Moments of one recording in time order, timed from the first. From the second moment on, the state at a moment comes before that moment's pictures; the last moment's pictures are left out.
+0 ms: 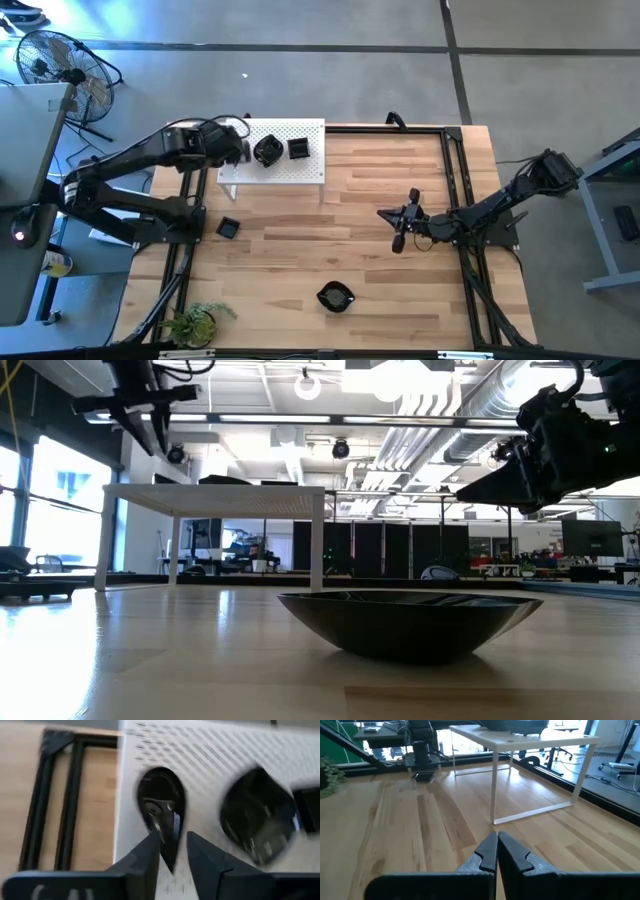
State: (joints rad) left arm 0.33 1.06 1.19 -1.28 -0.52 -1.21; right arm 0.38 1.19 0.11 0.84 0.72 0.20
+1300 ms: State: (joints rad) left arm -0.46 1.37 0.98 -1.25 -0.32 -1.21; right arm 0.38 1.19 0.11 1.04 0.72 0.10
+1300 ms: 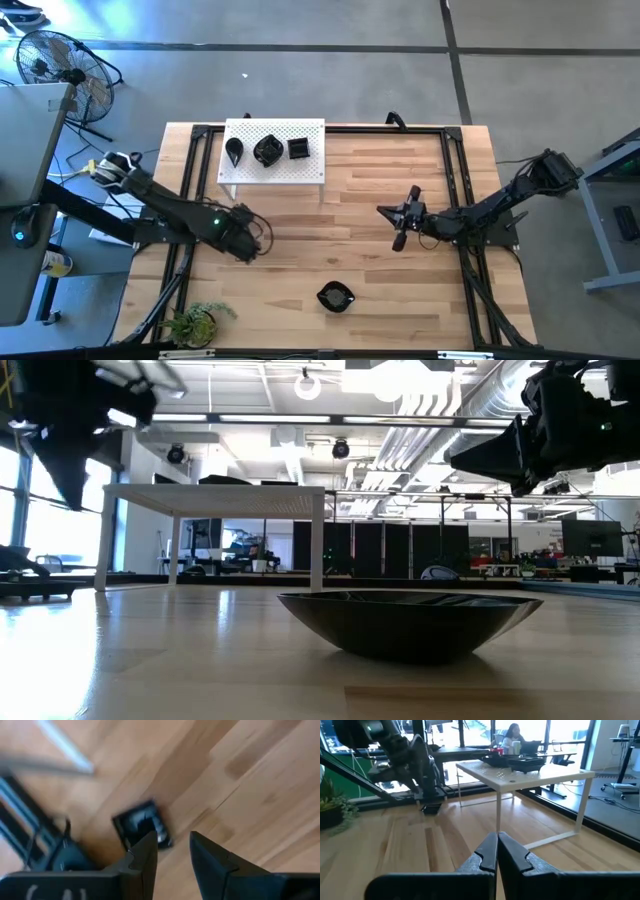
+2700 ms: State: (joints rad) left arm -0.26 1.36 0.64 -0.91 -0.12 -1.31; right arm 0.38 1.19 0.11 1.02 0.71 0.11
